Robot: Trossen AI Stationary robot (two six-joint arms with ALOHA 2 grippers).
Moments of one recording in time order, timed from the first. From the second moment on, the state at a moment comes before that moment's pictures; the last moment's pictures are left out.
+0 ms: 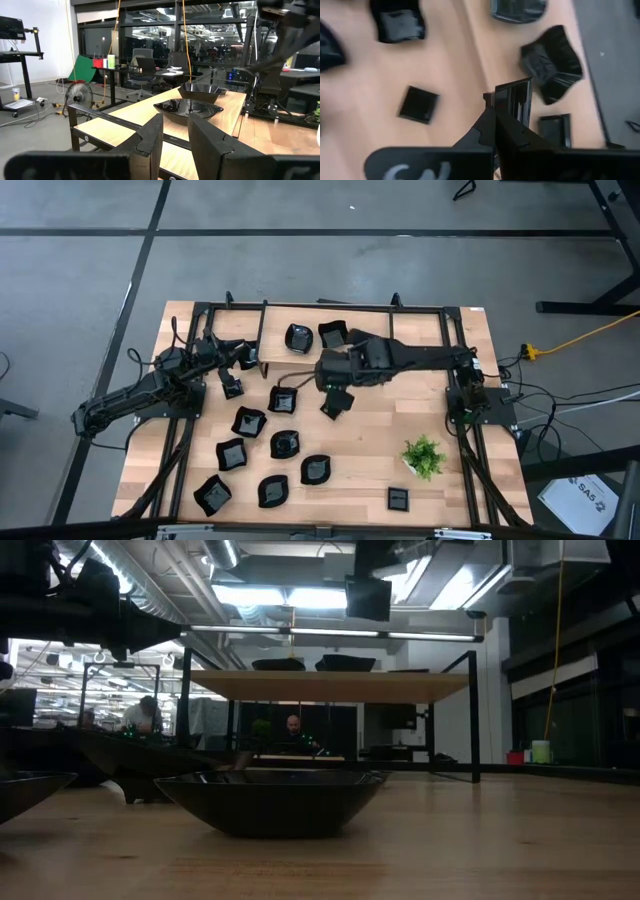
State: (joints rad) left arm 0.46 0.00 0.01 0.12 -0.06 -0.05; right arm 0.12 2.01 2.30 -1.57 0.51 0.34
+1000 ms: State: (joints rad) left arm 0.46 0.00 0.01 0.12 -0.06 -0.05; right arm -0.03 1.82 1.81 -1.48 0.59 0.34
